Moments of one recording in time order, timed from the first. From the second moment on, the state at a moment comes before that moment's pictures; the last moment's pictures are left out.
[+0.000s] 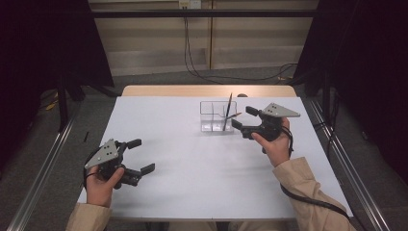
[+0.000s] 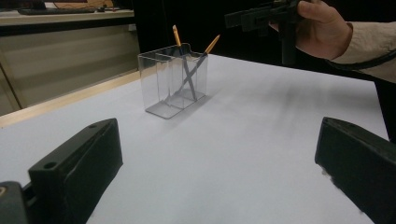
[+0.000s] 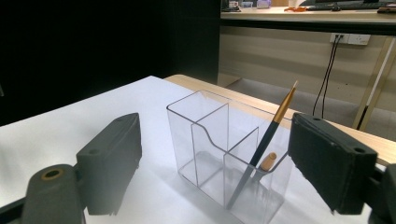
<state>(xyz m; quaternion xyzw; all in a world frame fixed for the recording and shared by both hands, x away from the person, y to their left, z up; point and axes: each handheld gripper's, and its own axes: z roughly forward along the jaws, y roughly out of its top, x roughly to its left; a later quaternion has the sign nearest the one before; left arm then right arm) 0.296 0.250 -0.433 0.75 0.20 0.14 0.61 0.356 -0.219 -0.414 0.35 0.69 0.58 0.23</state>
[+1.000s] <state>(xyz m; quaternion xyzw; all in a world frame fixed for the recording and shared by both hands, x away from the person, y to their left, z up) 0.297 0.248 -0.433 0.76 0.20 0.14 0.61 0.332 -0.235 -0.417 0.34 0.70 0.59 0.22</state>
